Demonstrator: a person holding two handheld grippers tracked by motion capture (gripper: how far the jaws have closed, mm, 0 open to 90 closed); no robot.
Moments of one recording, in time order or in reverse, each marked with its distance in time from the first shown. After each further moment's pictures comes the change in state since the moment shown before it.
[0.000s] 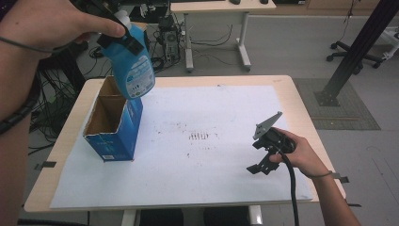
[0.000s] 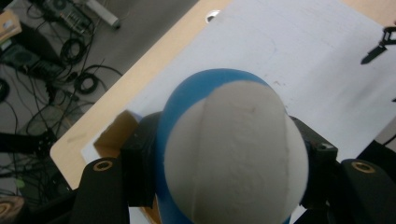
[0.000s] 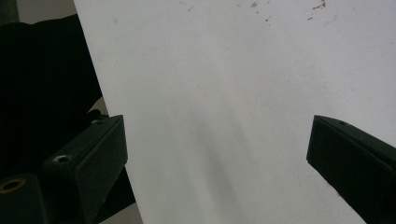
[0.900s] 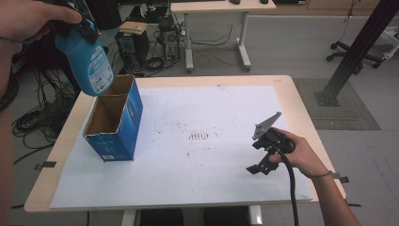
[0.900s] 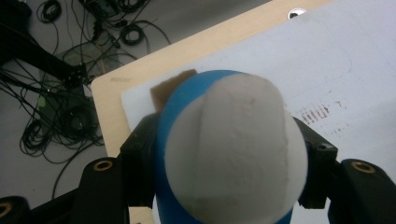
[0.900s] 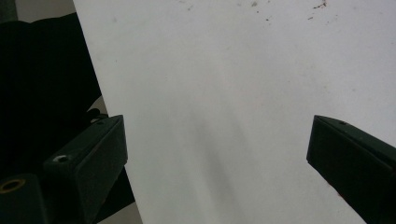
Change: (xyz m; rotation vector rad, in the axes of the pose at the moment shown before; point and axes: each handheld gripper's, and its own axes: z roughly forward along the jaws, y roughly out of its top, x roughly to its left) left arm 0.063 -0.037 0.008 0.032 0.147 -0.364; right arm 0.000 0.001 0.001 0.002 0.000 -0.003
